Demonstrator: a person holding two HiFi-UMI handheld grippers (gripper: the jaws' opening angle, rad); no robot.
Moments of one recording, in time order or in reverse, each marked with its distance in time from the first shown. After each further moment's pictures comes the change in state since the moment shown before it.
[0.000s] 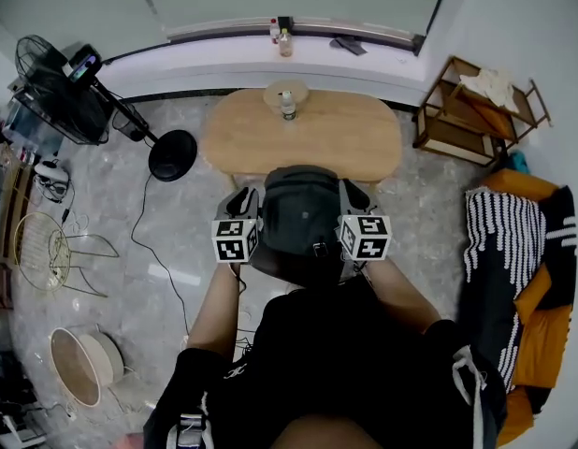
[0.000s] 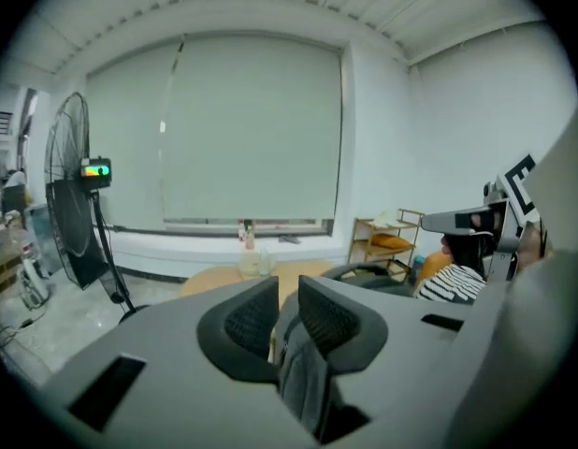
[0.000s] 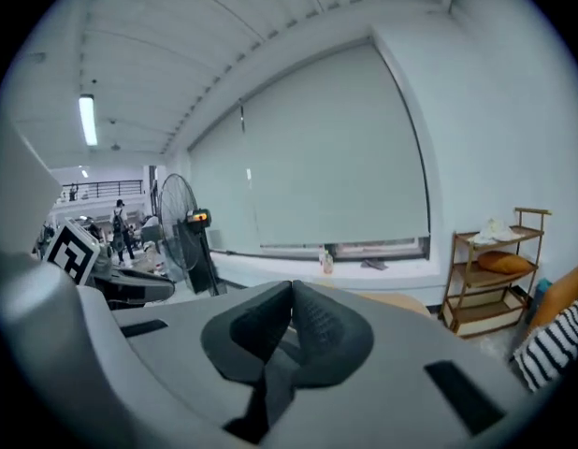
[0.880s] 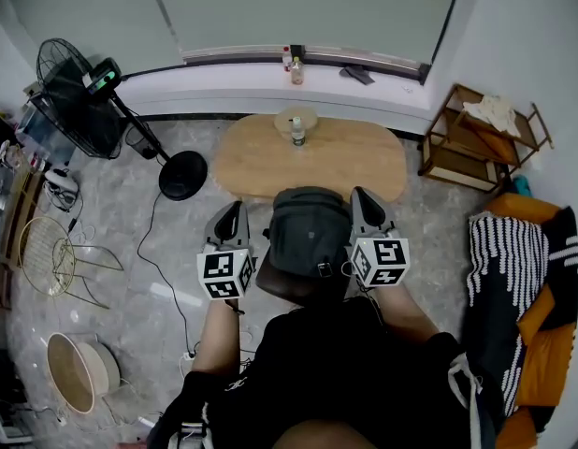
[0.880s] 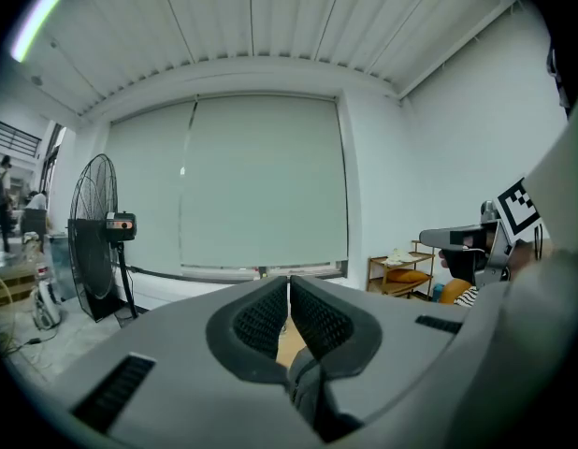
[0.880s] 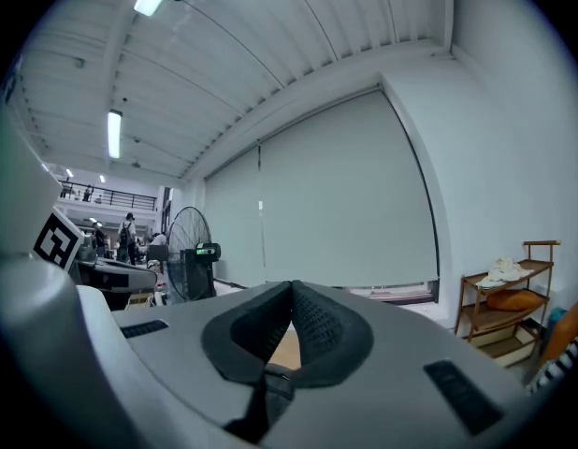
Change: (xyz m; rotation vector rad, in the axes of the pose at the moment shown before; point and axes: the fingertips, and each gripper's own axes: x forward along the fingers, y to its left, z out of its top) left arm -0.111 -0.003 0.100 0.038 -0.260 0.107; right arm -0.061 0.029 0.099 -0.064 -0.234 0.037
